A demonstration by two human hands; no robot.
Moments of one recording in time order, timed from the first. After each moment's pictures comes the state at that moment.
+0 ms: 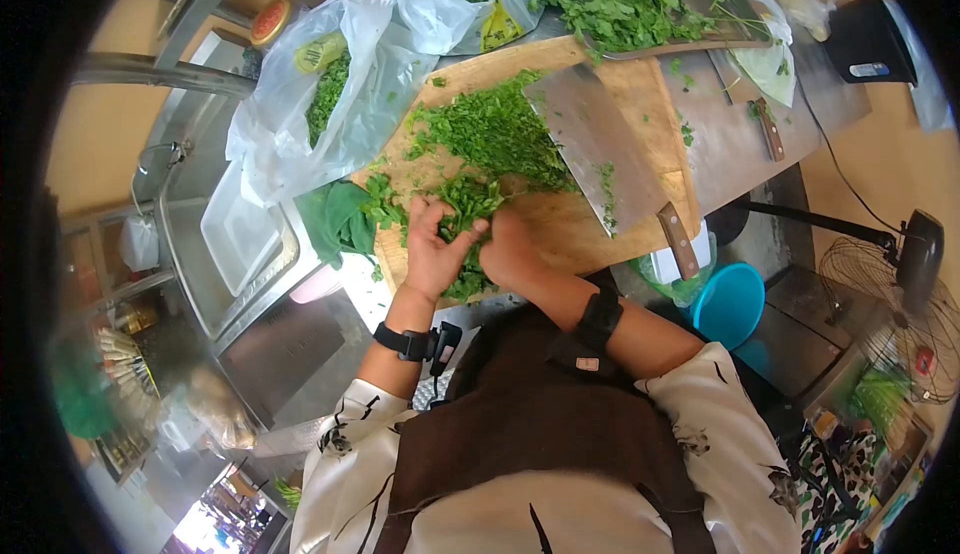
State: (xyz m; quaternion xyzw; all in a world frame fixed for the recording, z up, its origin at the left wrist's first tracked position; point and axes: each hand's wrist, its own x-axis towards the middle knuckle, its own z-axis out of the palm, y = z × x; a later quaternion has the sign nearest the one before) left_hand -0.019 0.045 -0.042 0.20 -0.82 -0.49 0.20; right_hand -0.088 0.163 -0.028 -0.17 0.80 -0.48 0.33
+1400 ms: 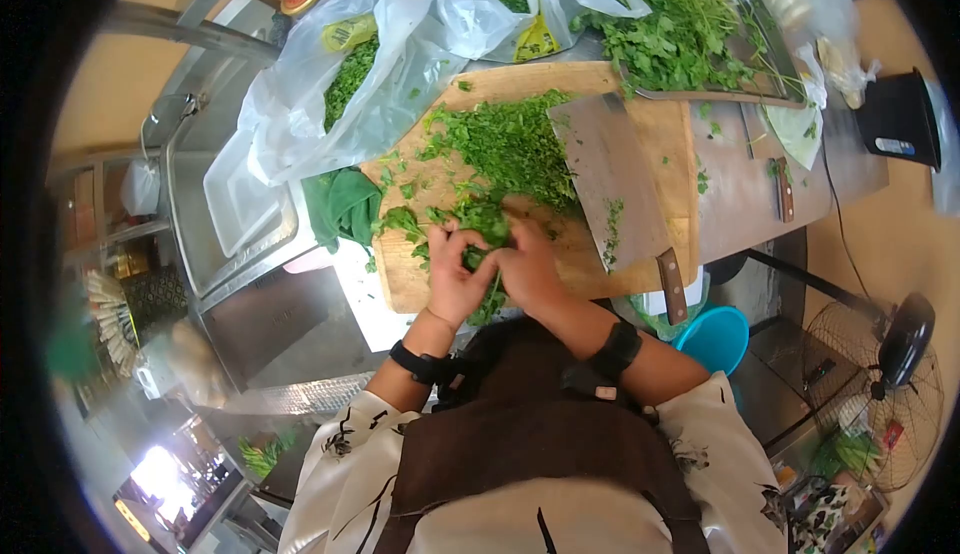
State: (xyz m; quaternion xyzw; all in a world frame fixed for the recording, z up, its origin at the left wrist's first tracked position) left_hand -0.015 0.090 -0.049 0.26 -0.83 -0.43 0.25; right_hand -0.106 0.189 -0.051 -0.12 0.72 -0.58 0.37
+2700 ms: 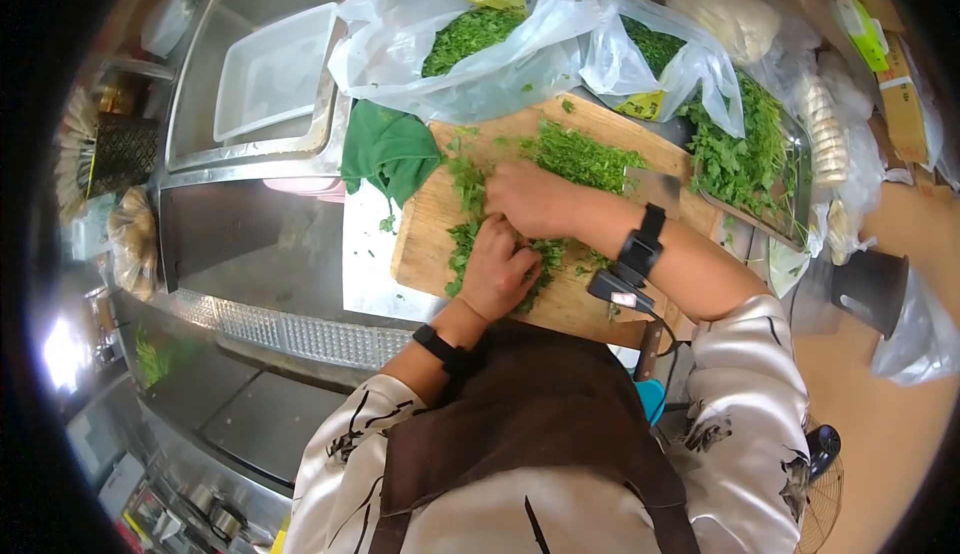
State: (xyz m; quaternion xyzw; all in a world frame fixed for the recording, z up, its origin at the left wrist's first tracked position) left_hand -0.020 0.094 -0.056 0.21 -0.87 -0.30 0.34; right_hand -0.194 0.046 -0.032 -0.86 0.43 -0.06 0.25
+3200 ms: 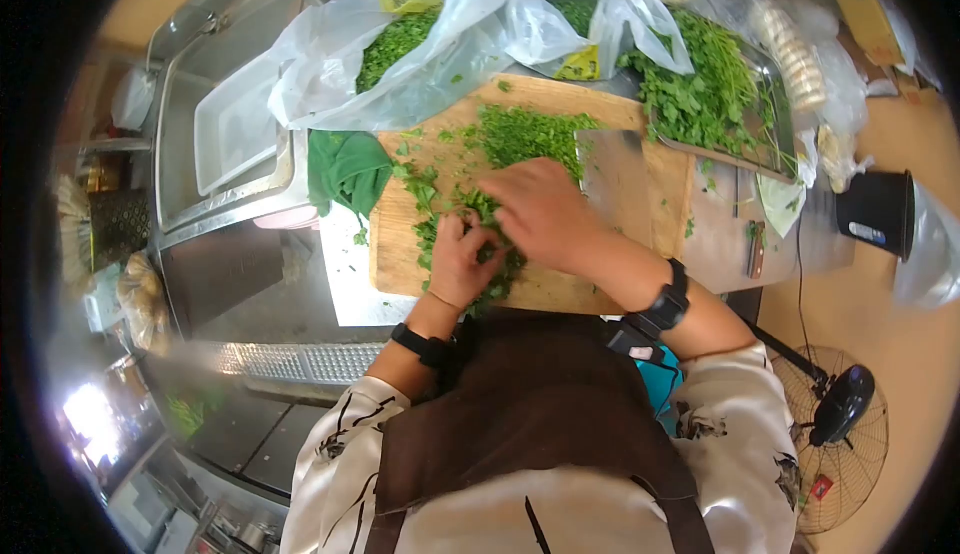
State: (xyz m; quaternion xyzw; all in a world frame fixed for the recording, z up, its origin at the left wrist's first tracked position) left_hand -0.019 0.091 -0.052 0.25 -0.86 -0.35 0.29; right_hand -0.197 0.142 0.039 -0.69 0.65 -0.28 0.17
